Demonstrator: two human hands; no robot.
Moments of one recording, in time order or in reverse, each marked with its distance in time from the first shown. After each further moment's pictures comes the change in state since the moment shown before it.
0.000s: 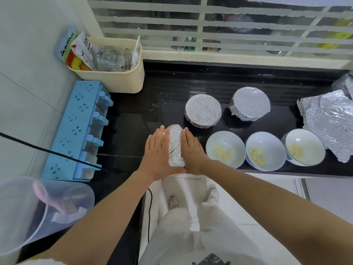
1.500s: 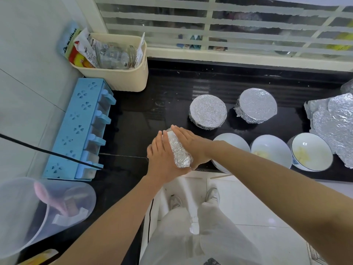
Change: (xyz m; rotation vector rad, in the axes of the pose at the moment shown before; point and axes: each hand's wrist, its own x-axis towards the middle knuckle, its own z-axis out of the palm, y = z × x) left_hand 0.002 0.015 0.011 0.022 -0.030 -0.257; right_hand 0.022 0.003 -0.056 -0.104 -0.244 -0.265
